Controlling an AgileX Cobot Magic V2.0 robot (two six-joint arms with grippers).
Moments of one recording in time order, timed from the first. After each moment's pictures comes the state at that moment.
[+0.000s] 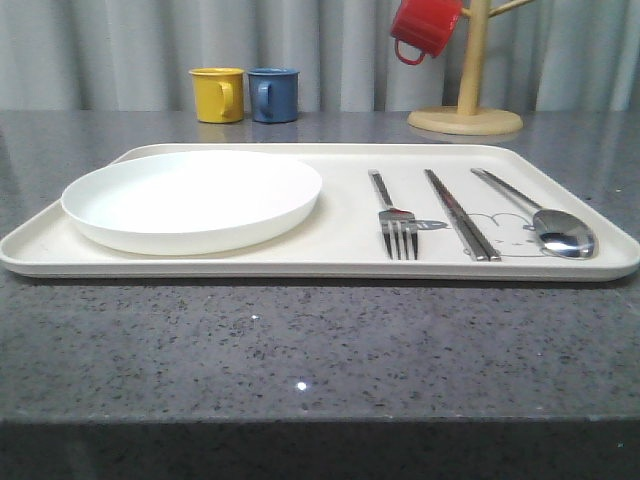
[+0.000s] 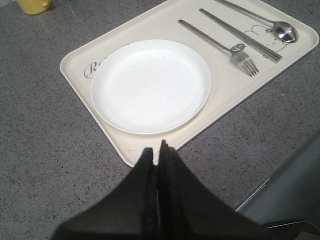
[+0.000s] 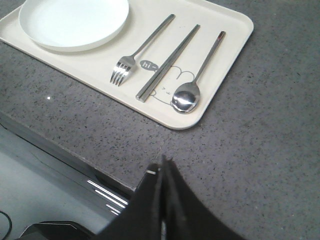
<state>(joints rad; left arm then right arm) -0.56 0.66 -0.93 -0.02 0.94 0.17 0.45 0.41 -0.80 0.03 1.05 0.01</state>
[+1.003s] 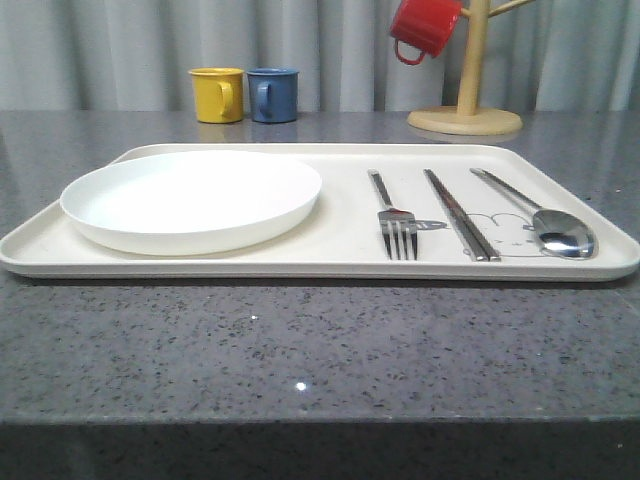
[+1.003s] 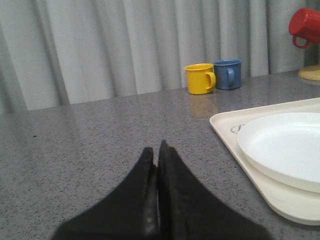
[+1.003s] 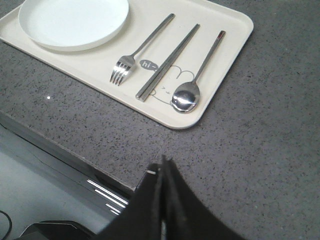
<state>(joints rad) -0.10 0.08 -0.05 -0.02 -0.01 0.17 0.45 0.41 -0.80 0.03 1.05 0.01</state>
